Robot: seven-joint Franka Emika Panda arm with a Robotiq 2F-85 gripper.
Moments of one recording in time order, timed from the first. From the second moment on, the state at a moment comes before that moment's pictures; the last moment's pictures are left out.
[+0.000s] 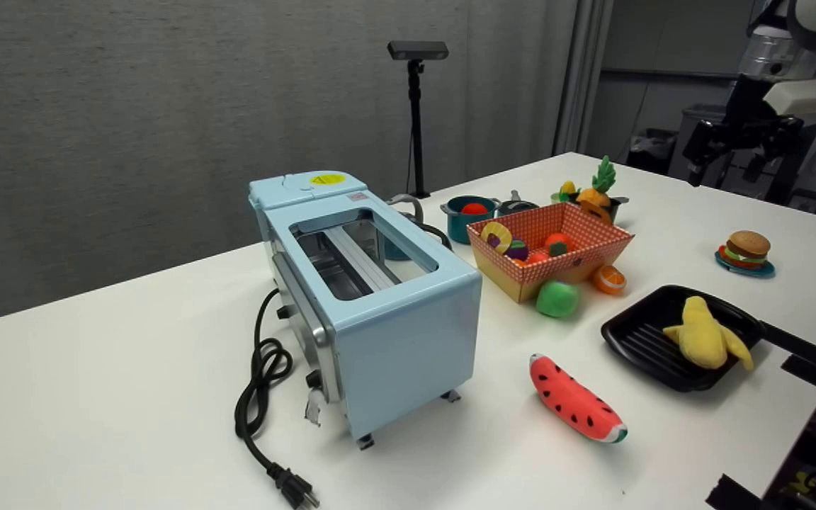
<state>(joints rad) -0.25 -0.15 -0.13 -2.40 -0.12 2.38 0.29</state>
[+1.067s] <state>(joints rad) -0.20 0.20 -0.13 -2.04 -0.11 2.38 0.35</state>
